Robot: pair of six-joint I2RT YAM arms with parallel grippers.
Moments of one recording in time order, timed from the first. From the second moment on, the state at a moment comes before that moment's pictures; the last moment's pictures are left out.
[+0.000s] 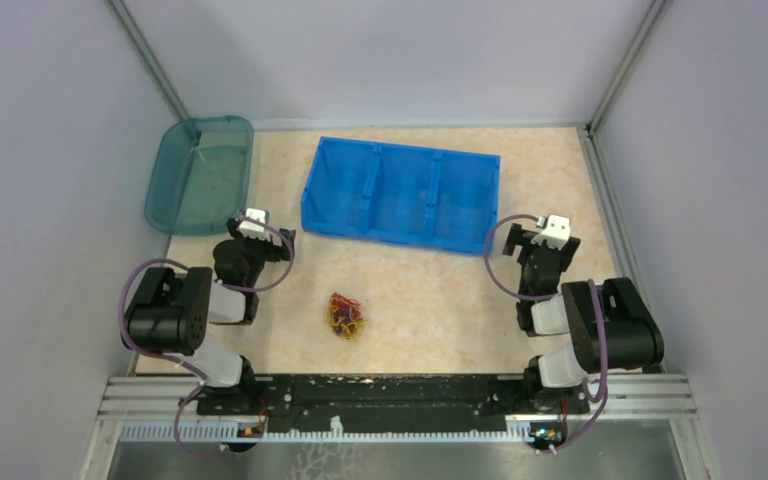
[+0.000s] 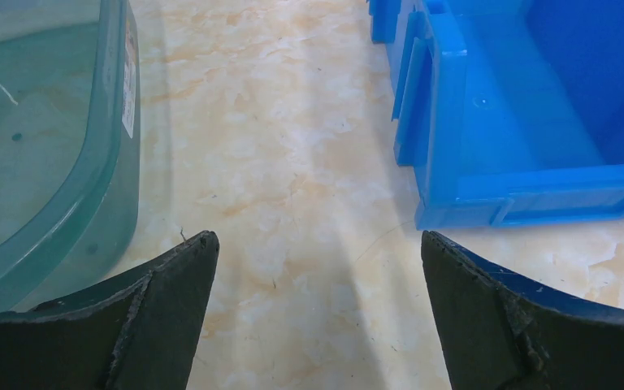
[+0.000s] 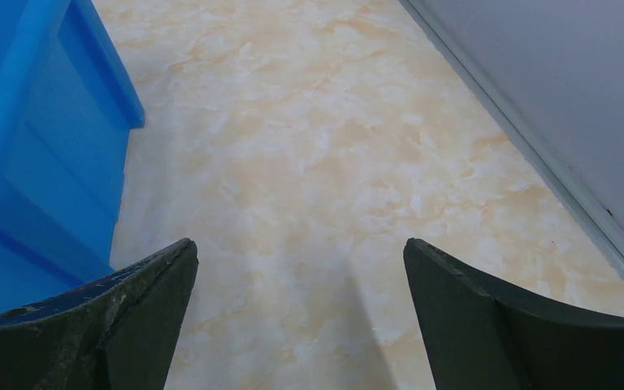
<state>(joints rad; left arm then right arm) -0.02 1.58 0.25 1.22 0.18 0.08 0.09 1.46 0.15 1.19 0.40 0.03</state>
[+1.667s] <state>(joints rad) 0.01 1.39 1.00 -0.55 0.86 0.60 0.64 1.12 0.79 0.16 -0.12 0.25</state>
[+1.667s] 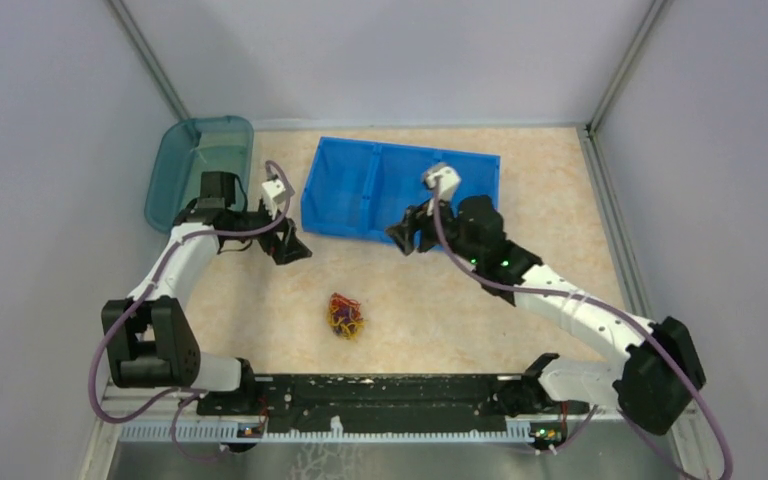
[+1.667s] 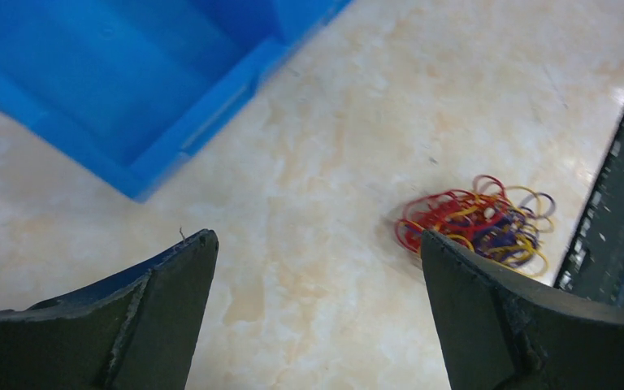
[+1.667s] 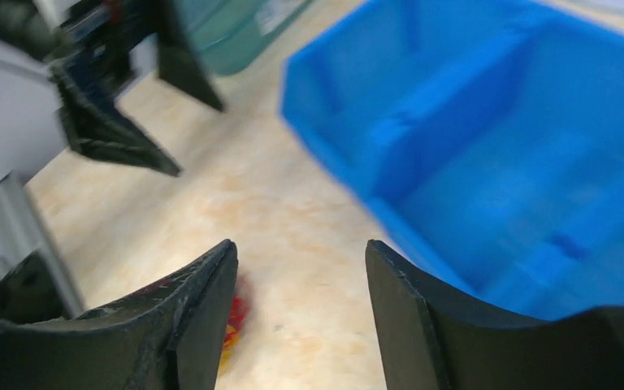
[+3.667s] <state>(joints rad) -0.14 1.10 0.92 -0.79 1.03 0.86 0.94 1.59 1.07 0.11 -0.54 0.21</state>
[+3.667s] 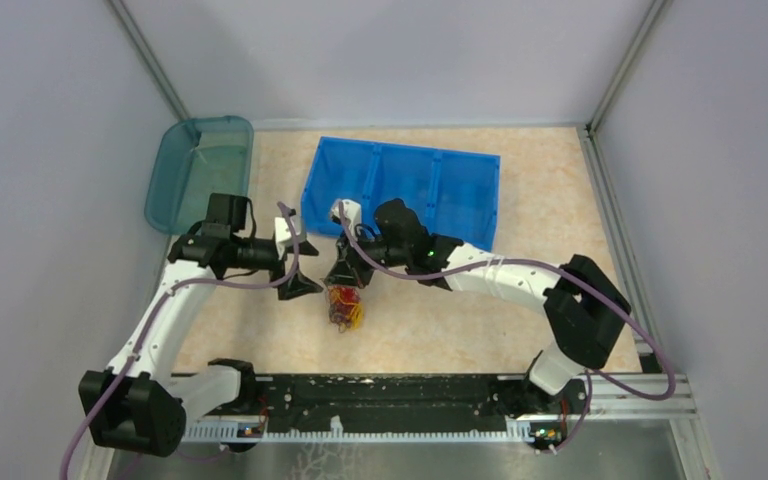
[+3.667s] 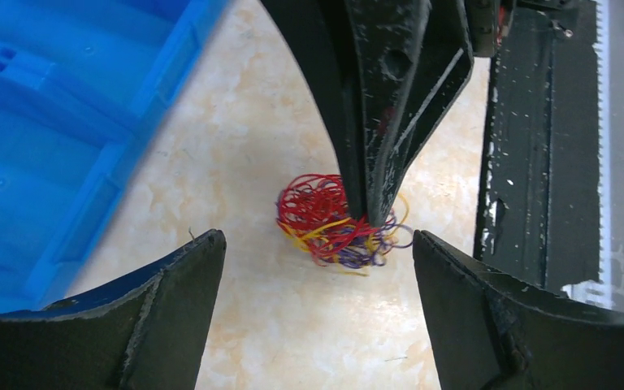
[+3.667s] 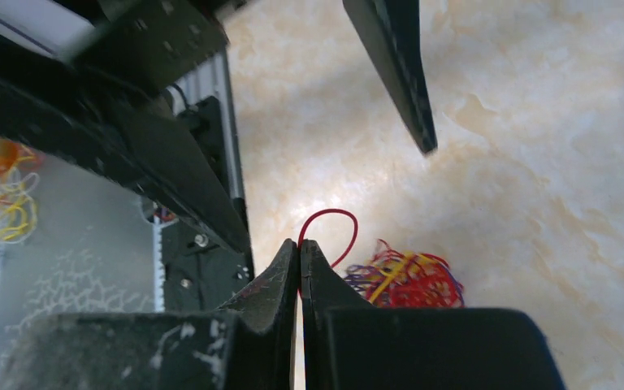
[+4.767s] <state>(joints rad) -0.25 0.89 0.95 -0.77 0.96 0.70 0.93 1.38 0.92 0.42 -0.59 0.45</state>
